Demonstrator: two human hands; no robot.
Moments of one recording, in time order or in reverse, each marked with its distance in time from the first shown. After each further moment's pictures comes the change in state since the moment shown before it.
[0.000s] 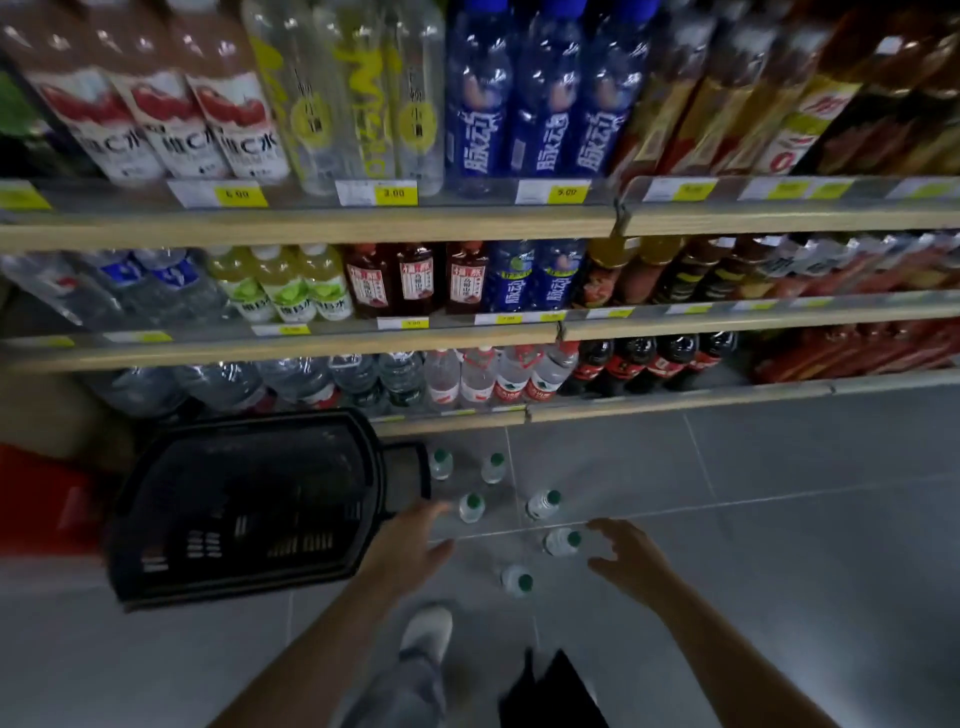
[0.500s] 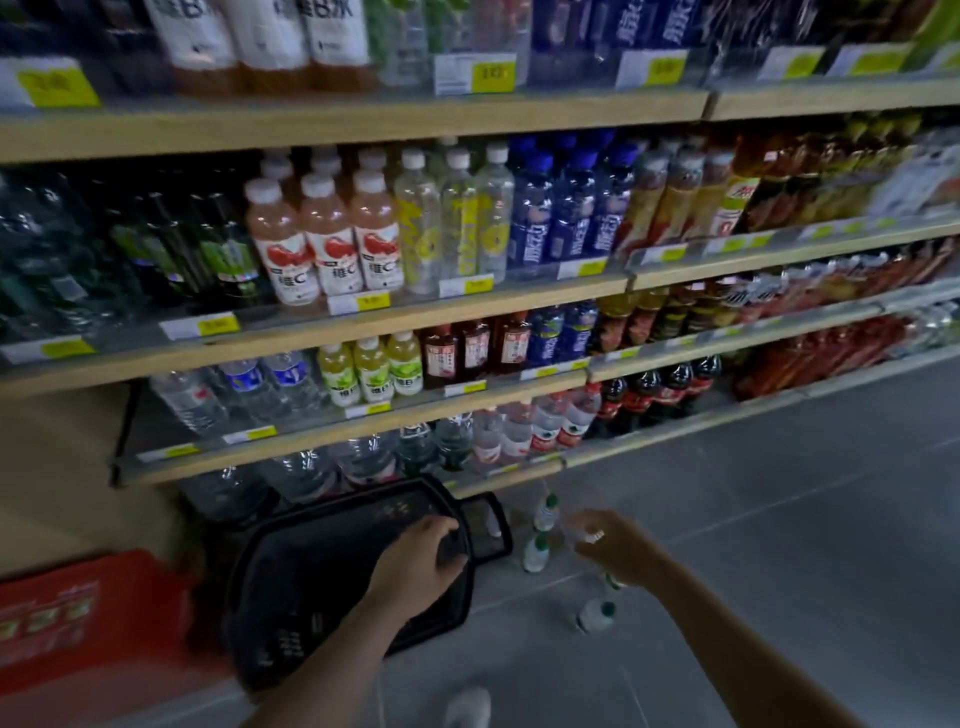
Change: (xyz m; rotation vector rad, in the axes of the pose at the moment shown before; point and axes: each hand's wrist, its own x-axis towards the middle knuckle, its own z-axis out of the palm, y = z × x) left_hand -0.101 -0.084 -0.154 0.170 0.132 0.242; right_hand -0.087 -0.197 0.063 0.155 0.135 -0.056
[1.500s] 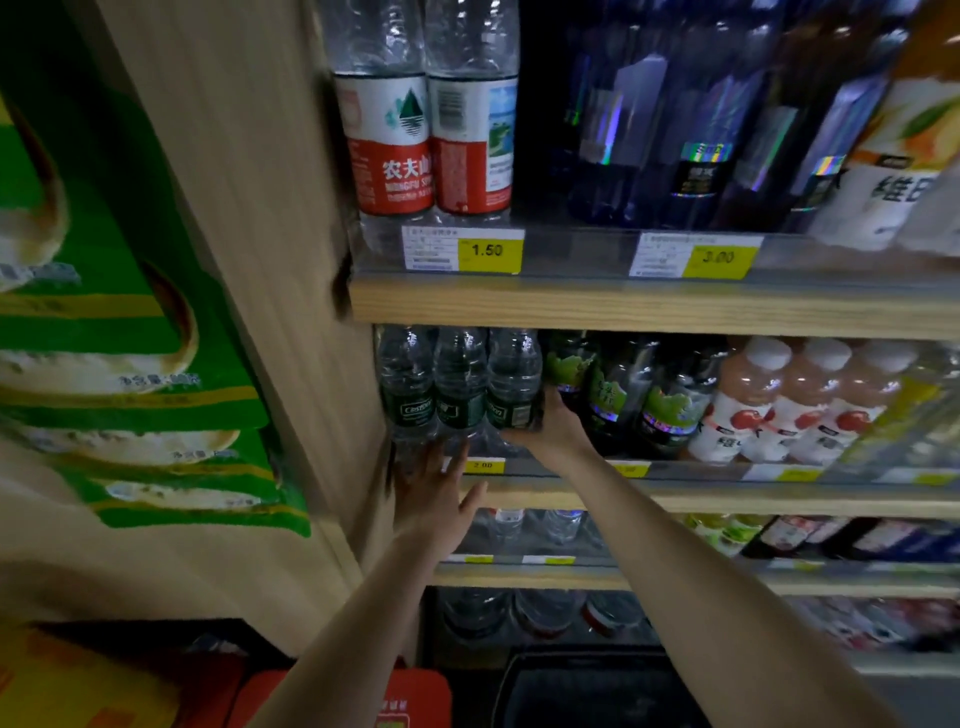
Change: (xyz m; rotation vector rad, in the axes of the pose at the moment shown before) left_hand 0.026 -0.359 -0.384 0.346 0.319 -0.361; right_hand 0.200 -0.634 0.178 0.184 0.171 -0.459
